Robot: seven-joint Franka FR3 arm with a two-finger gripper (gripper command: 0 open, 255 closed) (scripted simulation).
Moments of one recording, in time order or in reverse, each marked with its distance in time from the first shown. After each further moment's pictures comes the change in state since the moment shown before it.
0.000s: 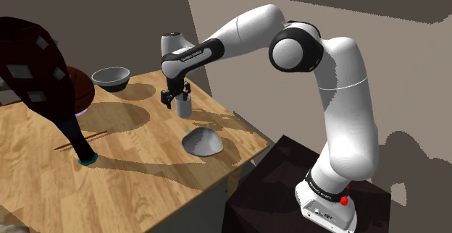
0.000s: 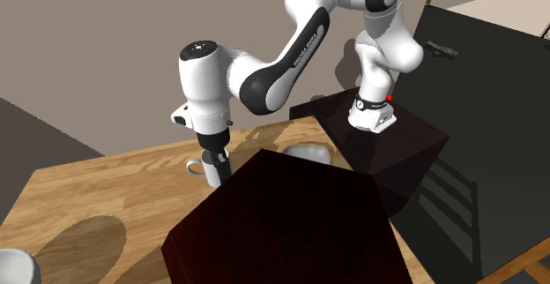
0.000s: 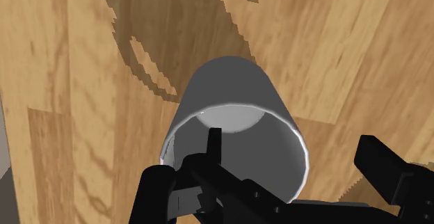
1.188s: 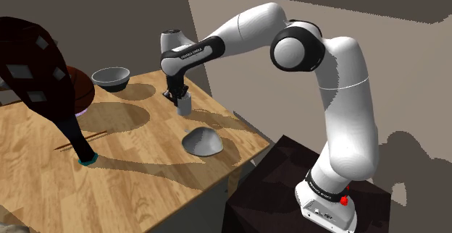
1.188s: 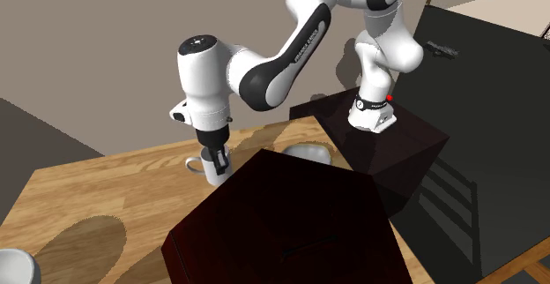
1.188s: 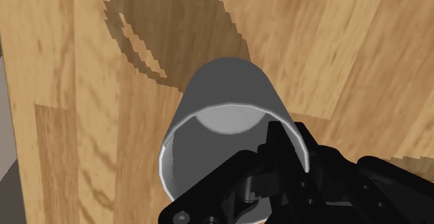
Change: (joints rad) arm 0.000 -0.012 0.001 0.008 0.001 -0.020 0.000
